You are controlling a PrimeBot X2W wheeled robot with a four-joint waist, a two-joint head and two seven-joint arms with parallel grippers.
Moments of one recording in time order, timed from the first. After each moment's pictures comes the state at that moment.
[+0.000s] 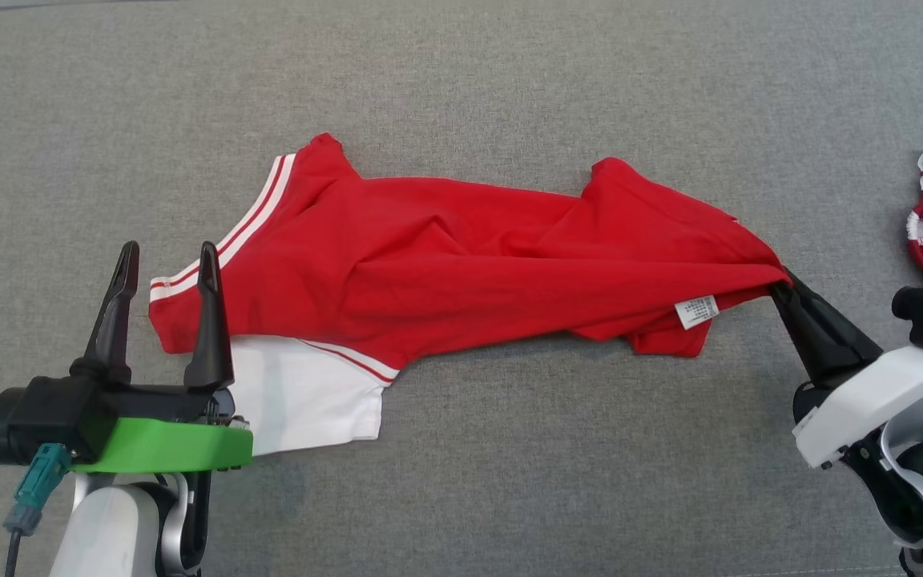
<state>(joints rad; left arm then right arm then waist) -0.18 0.18 -0.12 0.01 -0.31 -0.02 -0.26 -0.12 -0.40 0.14 -0.13 0.55 0.13 0.16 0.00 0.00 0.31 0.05</state>
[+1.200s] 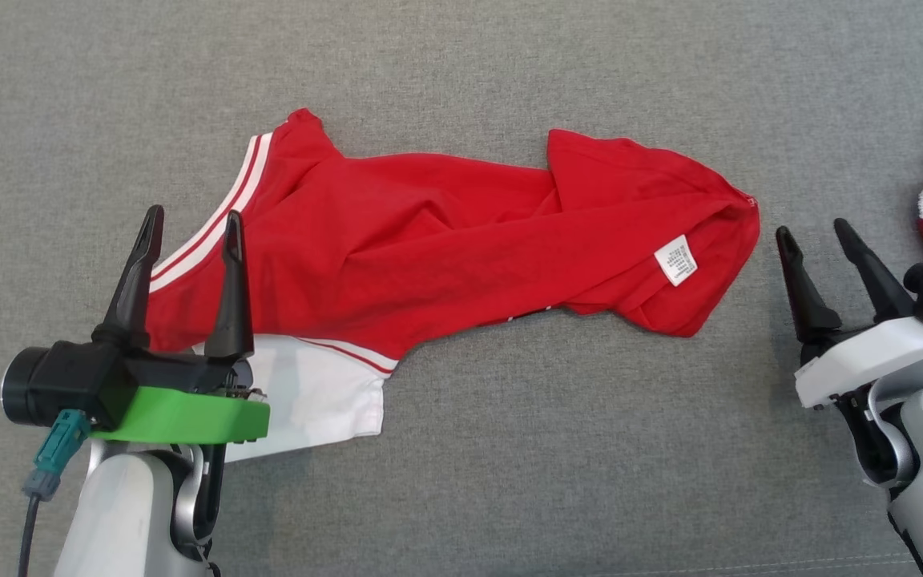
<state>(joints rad) -0.26 0.14 -0.13 0.05 -0.26 -0.07 -0.26 -0.38 -0.40 0.26 0.41 0.55 0.13 -0.25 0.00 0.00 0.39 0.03</state>
